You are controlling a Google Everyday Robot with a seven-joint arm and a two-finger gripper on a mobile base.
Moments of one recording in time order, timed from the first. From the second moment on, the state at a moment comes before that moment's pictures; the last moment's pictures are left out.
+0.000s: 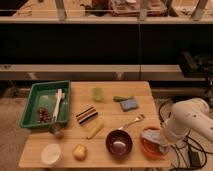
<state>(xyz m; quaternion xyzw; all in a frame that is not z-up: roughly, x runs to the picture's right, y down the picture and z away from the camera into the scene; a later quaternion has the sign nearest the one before) 0.304 0.254 0.697 -0.35 -0.07 -0.05 0.93</state>
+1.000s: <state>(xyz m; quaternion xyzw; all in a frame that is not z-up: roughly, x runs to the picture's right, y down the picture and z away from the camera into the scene) 0.247 0.253 0.750 -0.31 -0.09 -0.08 0.94</state>
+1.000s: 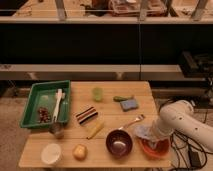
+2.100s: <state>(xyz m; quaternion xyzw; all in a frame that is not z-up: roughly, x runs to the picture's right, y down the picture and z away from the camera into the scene) 0.298 0.251 0.724 -0.30 -0.04 -0.08 0.95</state>
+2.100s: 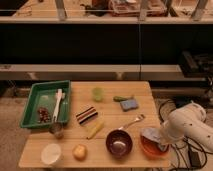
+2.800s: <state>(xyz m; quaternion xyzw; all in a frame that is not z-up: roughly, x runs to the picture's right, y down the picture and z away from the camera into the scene) 0.239 0.266 0.736 -0.30 -0.09 -0.11 0.94</state>
